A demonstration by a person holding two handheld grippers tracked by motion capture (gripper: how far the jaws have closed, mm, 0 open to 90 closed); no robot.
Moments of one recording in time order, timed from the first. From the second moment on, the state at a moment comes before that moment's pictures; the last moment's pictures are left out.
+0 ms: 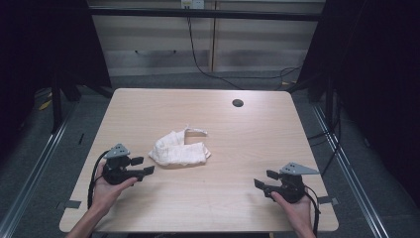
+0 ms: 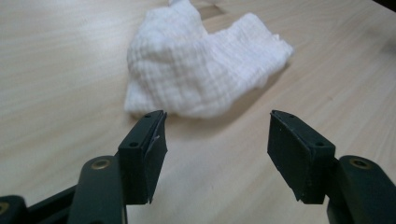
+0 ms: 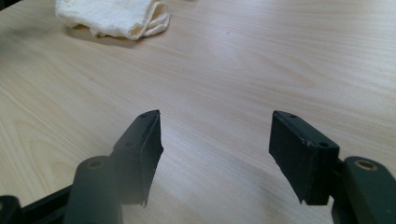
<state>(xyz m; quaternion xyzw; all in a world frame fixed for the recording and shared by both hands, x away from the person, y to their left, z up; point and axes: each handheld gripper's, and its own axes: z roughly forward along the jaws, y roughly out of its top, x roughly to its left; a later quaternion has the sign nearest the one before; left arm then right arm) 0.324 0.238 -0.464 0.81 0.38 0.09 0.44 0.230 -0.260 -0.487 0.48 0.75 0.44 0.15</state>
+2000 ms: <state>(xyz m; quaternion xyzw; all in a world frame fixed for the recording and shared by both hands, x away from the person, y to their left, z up) 0.281 0.181 -0.498 0.87 0.30 0.06 0.39 0.224 -0.255 -0.489 0.47 0.76 0.42 0.16</state>
